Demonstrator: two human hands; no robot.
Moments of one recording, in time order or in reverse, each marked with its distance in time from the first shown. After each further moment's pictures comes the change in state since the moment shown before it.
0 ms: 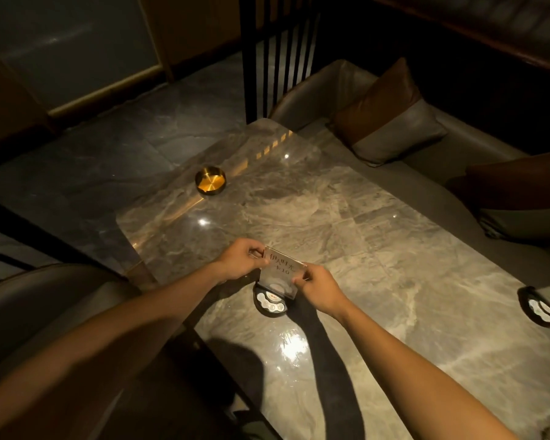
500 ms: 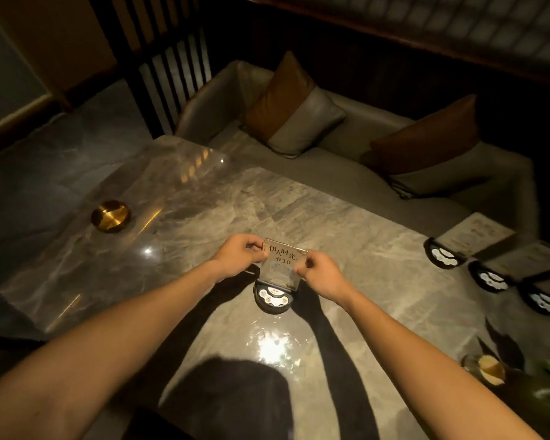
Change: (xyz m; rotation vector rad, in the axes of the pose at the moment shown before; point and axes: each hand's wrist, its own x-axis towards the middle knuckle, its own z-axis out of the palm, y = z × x) left_hand 0.065 0.130 0.114 0.062 -0.172 0.132; right_hand -0.038 0.081 -0.140 0.100 0.264 0.168
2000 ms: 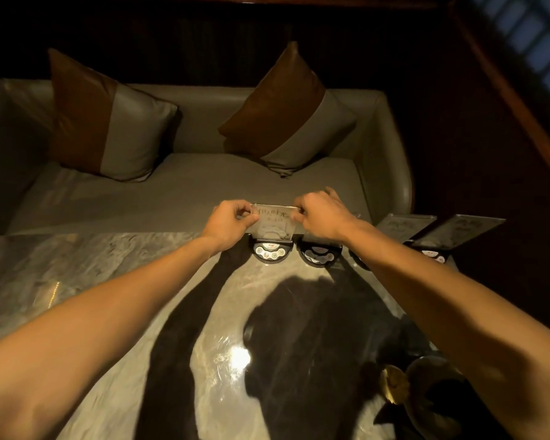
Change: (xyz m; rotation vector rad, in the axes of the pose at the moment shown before) left_hand 0.295 0.215 0.293 0.276 -0.157 0.272; right_hand 0.079 0.202 -0.371 -0.567 0.224 0.062
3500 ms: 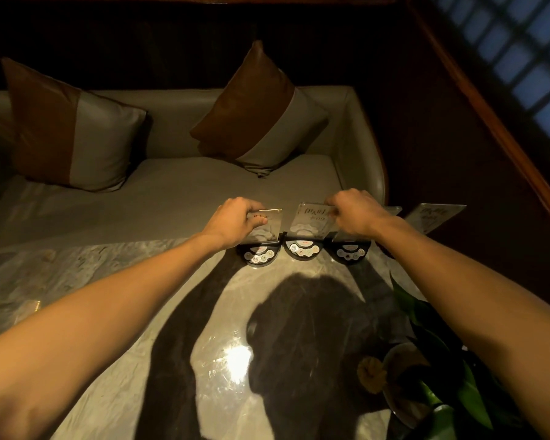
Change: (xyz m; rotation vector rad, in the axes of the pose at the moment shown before) left_hand 0.000 0.069 0.032 0.335 -0.168 0.217; right_hand -0.058 0.084 -0.033 -0.076 -0.048 0.216
